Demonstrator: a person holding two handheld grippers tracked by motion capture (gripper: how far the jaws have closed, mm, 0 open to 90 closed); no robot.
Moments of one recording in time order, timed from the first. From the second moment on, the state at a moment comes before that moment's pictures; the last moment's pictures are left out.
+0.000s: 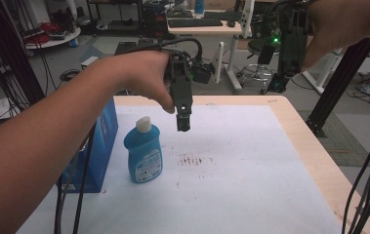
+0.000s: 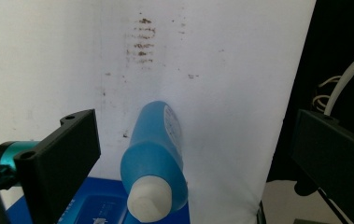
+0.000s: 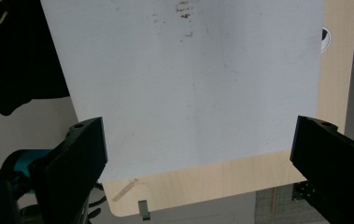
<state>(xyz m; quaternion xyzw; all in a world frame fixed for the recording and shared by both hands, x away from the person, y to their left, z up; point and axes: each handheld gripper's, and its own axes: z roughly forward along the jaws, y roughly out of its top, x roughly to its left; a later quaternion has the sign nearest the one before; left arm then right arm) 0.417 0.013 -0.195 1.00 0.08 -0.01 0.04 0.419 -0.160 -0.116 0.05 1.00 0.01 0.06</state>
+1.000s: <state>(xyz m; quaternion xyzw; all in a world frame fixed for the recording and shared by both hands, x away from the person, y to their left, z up) 0.424 0.031 -0.189 0.99 0.14 0.00 0.05 0.427 -0.170 -0.114 0.06 1.00 0.02 0.07</state>
